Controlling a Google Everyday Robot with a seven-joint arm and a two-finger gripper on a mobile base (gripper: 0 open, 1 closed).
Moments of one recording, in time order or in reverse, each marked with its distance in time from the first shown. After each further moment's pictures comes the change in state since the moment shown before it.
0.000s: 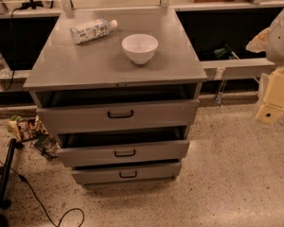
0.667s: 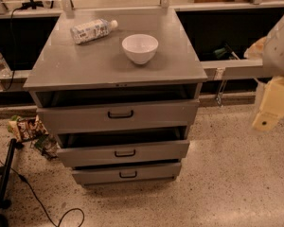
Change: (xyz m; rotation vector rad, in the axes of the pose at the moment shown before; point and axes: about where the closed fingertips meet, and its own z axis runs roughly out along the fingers) arm 0.003 0.005 0.013 -0.002 -0.008 0.001
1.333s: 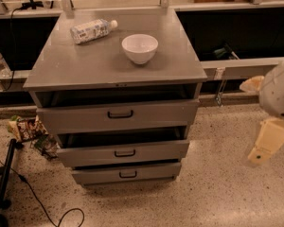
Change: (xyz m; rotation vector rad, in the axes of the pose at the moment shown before) arm 0.024 0.035 0.057 -0.050 -0.082 0.023
